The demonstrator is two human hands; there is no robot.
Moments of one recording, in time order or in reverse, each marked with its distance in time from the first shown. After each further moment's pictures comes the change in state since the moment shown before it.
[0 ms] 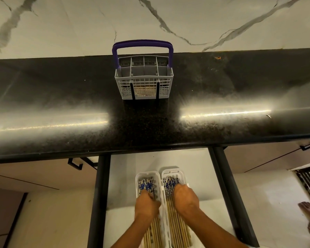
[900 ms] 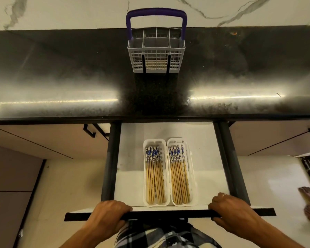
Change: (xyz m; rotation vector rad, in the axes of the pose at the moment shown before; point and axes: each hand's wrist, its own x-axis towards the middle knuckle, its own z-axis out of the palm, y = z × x) left_hand -0.100 -0.132 -0.099 0.880 -0.222 0.579; right_hand -0.132 0.118 -0.018 -0.218 -0.243 -0.503
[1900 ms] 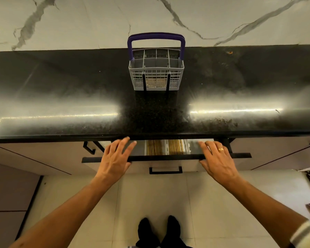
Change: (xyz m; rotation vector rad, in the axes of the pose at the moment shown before) left_hand 0.129 -0.052 -0.114 0.309 0.662 -0.086; right_hand 0.128 0.056 -0.084 -0.270 0.719 0.239
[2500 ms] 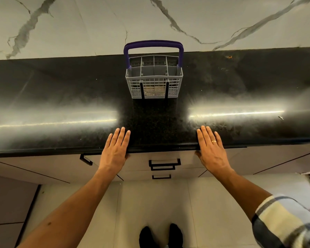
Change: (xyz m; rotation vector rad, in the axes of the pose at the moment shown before) left_hand 0.069 -0.022 0.012 0.051 -0.067 -0.117; right_hand 0.074 0.010 0.026 -0.078 -0.028 0.079
